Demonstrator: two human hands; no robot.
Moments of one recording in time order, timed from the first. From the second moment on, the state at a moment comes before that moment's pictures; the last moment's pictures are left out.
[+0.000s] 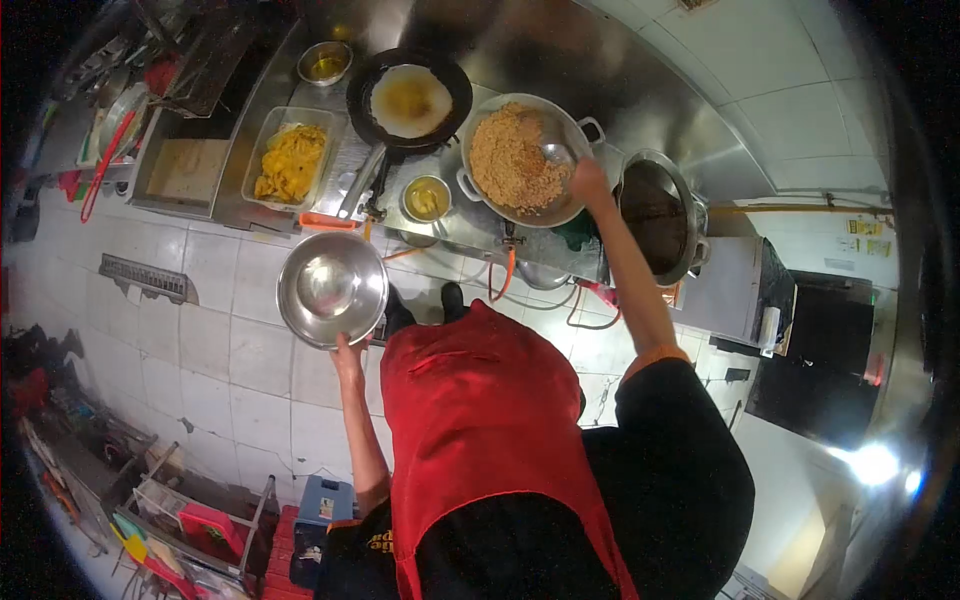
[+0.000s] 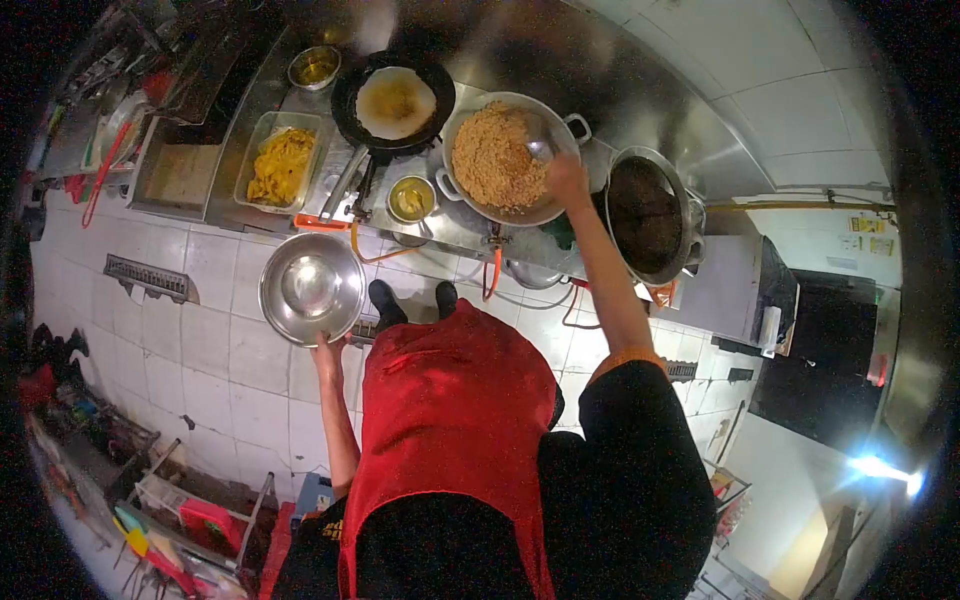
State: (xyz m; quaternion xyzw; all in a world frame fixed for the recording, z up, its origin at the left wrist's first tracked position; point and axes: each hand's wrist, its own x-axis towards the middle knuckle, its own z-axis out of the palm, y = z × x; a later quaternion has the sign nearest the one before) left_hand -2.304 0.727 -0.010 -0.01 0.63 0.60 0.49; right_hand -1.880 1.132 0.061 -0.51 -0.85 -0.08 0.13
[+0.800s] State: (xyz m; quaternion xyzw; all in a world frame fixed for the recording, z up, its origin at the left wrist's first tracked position) left_hand -2.316 0.775 -0.035 -0.01 0.63 0.55 0.55; right_hand -1.914 1.092 0.149 -0.67 -0.73 0.08 0.07
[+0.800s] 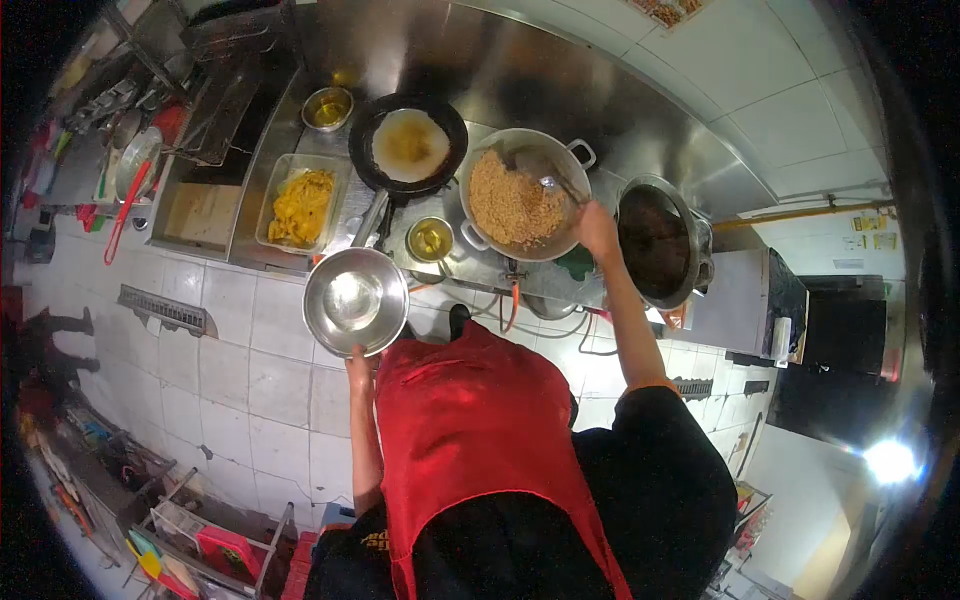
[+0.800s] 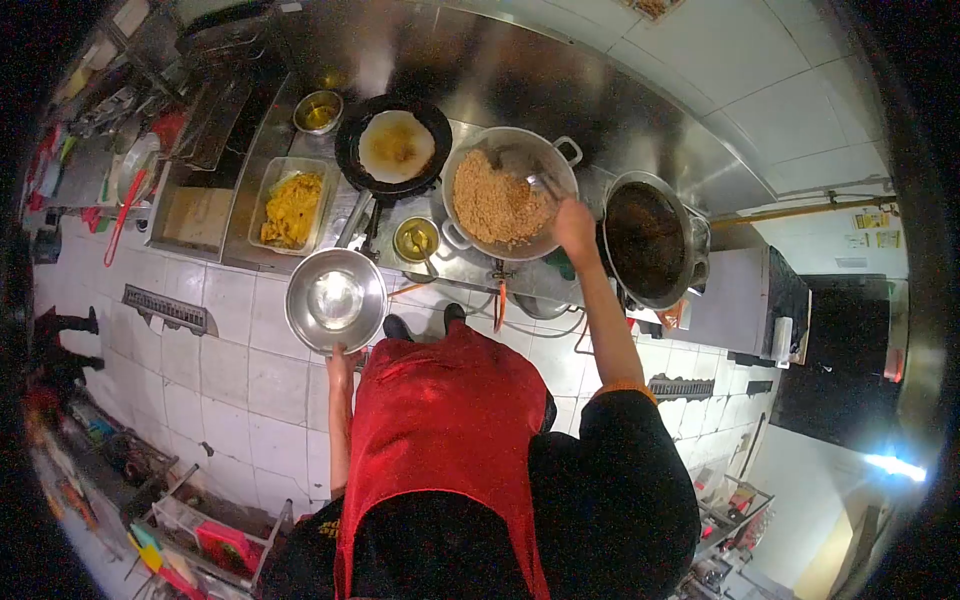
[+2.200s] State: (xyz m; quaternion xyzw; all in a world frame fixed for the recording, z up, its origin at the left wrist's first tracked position) left_hand -2.247 0.971 0.085 0.20 0.57 0.51 0.61; right_hand -1.834 1.007 0.120 -0.66 -0.24 0.66 0.28
